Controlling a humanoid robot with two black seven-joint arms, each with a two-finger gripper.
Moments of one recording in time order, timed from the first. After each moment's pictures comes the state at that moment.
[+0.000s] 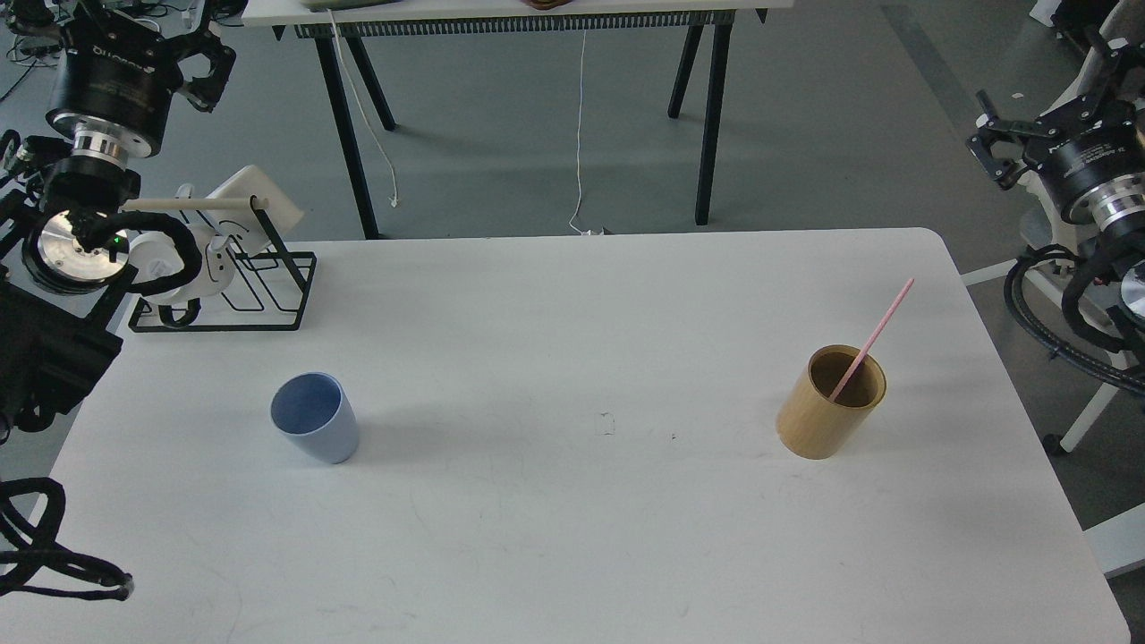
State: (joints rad) left arm -0.85 0.43 -0.94 -0.62 -0.10 -0.49 -0.34; right arm 0.79 -0.49 0.98 0.55 0.15 0.49 0.10
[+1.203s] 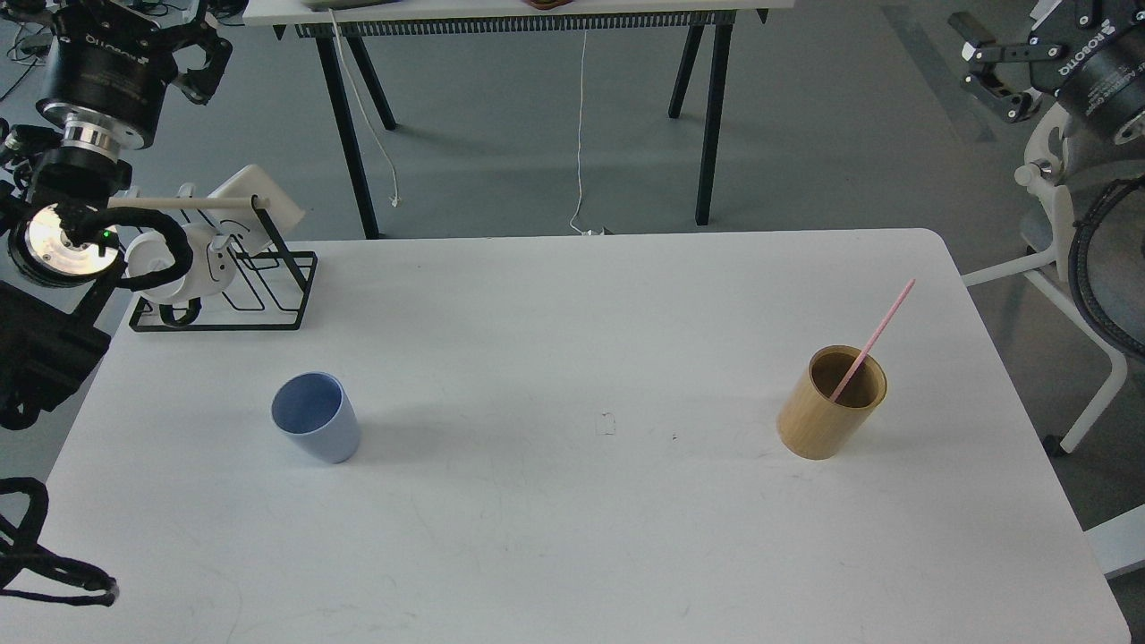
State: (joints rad) left arm -0.85 0.47 -0.89 -0.70 -0.07 -0.49 -0.33; right arm 0.79 -0.77 0.92 1.08 -0.17 0.42 0.11
